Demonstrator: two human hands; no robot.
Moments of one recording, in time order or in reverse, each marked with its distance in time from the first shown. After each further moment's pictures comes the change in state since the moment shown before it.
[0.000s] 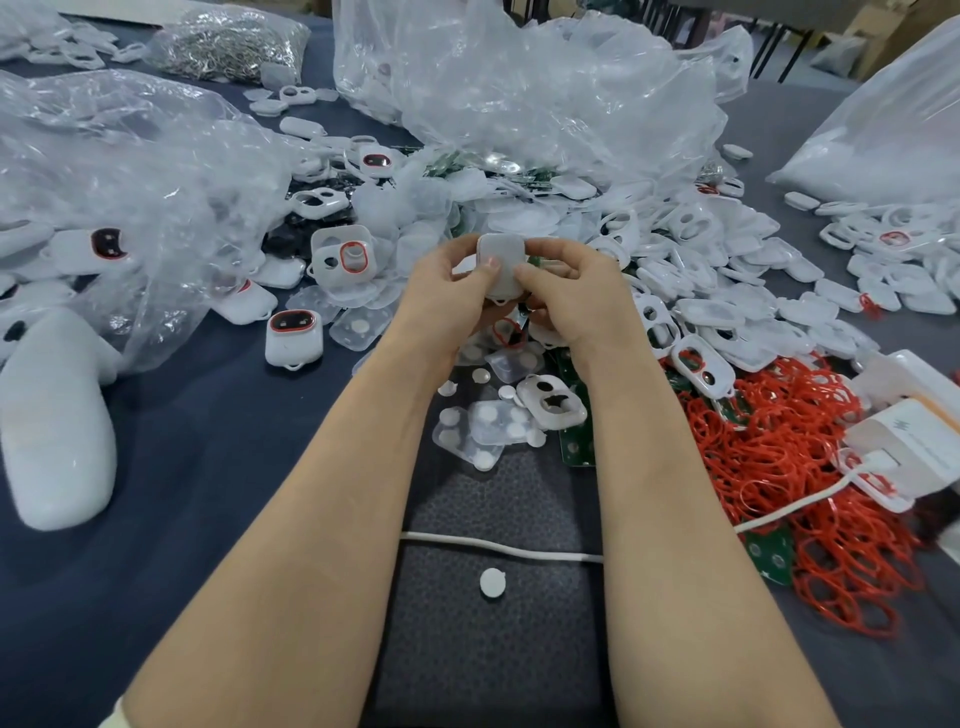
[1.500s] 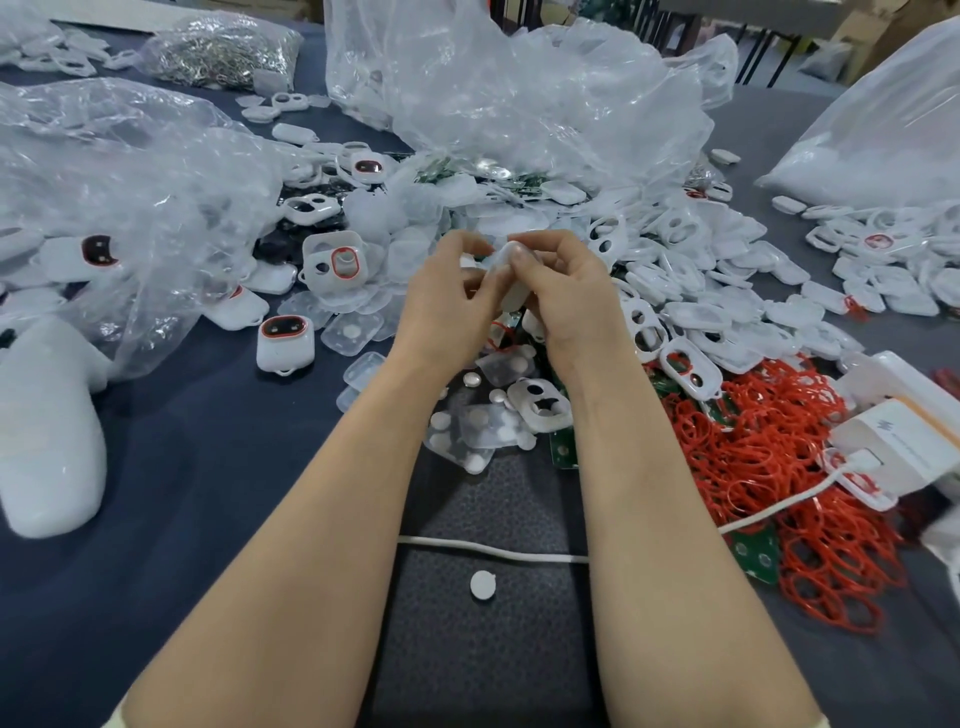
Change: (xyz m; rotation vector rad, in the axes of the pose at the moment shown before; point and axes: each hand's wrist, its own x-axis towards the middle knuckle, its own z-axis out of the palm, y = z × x) left_hand -0.004 -0.004 0.002 0.482 0.015 0.274; right_hand -0.001 -0.001 0.006 0.311 0.003 -0.042
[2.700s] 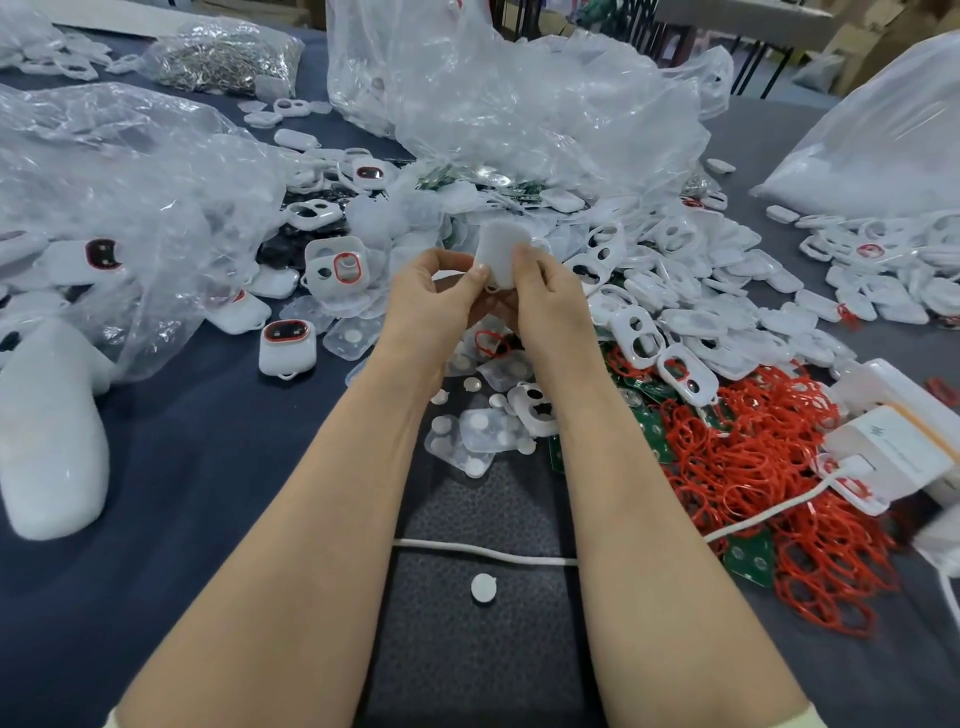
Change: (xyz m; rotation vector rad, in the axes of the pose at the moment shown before) left_hand 0.002 0.002 -0.003 -0.596 0.108 -0.244; right_hand -0.001 0.008 0.013 -0.203 0.039 0.000
